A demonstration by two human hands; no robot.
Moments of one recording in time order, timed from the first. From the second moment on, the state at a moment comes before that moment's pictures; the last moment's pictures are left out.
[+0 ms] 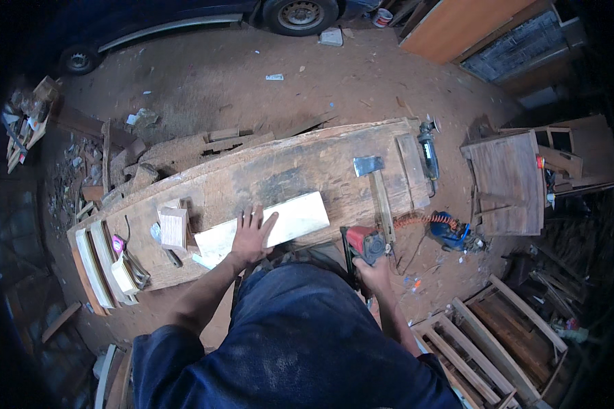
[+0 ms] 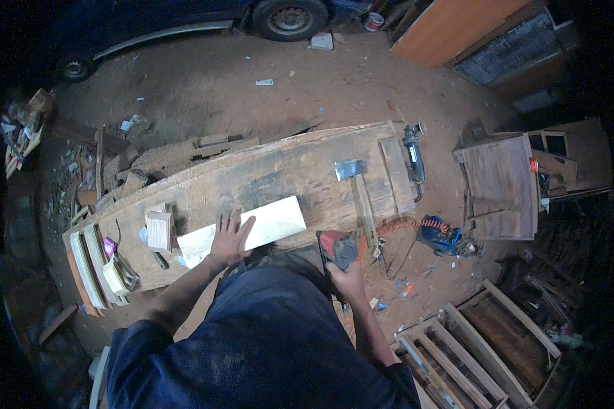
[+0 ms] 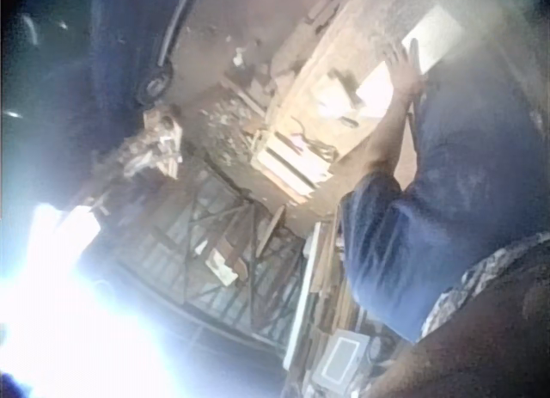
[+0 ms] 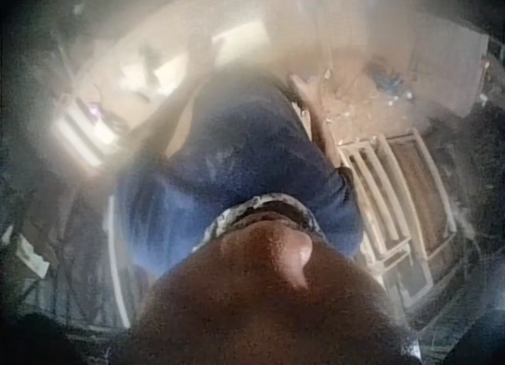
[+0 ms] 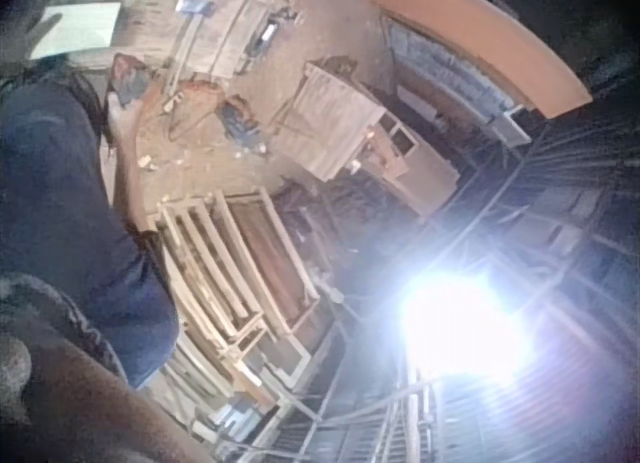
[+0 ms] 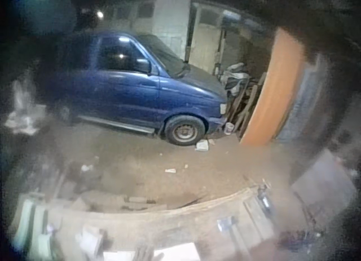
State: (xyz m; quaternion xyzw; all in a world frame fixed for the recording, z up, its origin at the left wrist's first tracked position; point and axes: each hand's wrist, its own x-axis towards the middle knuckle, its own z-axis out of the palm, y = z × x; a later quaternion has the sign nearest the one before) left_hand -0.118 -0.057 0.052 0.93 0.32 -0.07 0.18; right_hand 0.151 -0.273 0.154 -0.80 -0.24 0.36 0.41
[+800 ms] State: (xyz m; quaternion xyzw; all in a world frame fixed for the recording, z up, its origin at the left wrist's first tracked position) left_hand -0.132 -0.049 0.054 0.91 0.31 -0.05 0.27; right_hand 0.171 -0.154 0.132 -0.83 -0.34 0.38 0.21
